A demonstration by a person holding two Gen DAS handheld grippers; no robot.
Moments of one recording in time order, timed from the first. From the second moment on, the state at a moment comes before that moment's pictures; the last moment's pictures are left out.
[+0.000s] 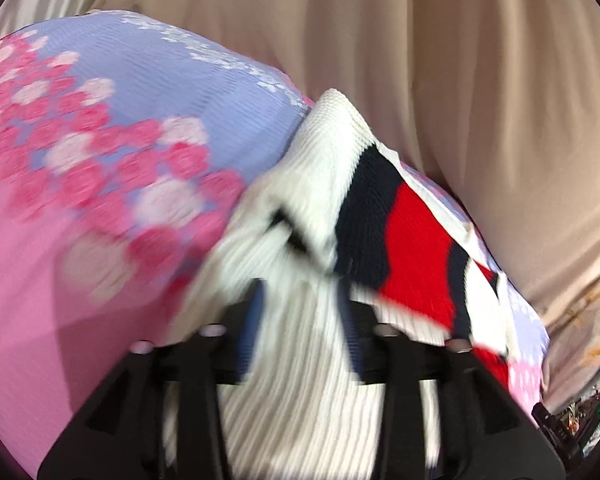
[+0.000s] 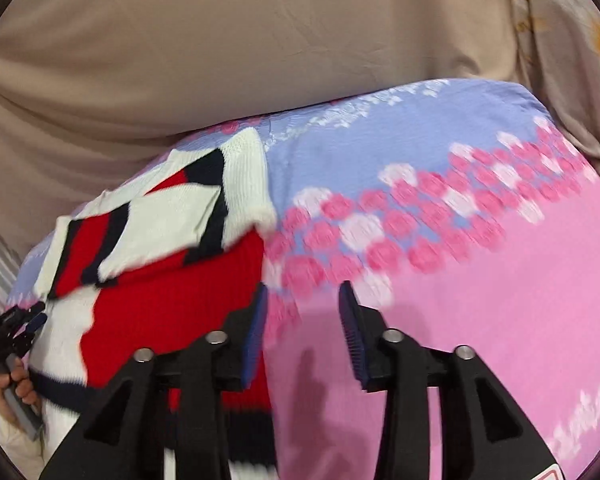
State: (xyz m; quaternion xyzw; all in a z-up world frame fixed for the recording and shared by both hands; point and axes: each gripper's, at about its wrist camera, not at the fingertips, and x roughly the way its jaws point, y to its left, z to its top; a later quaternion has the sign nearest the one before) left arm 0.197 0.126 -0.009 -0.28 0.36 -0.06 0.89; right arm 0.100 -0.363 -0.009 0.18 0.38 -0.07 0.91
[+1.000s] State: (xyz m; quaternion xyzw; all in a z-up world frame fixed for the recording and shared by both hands) left arm -0.030 0.133 0.026 -0.32 0.35 -0.25 0.84; right arm -0.082 -0.291 -0.002 0.30 0.25 0.14 0.91
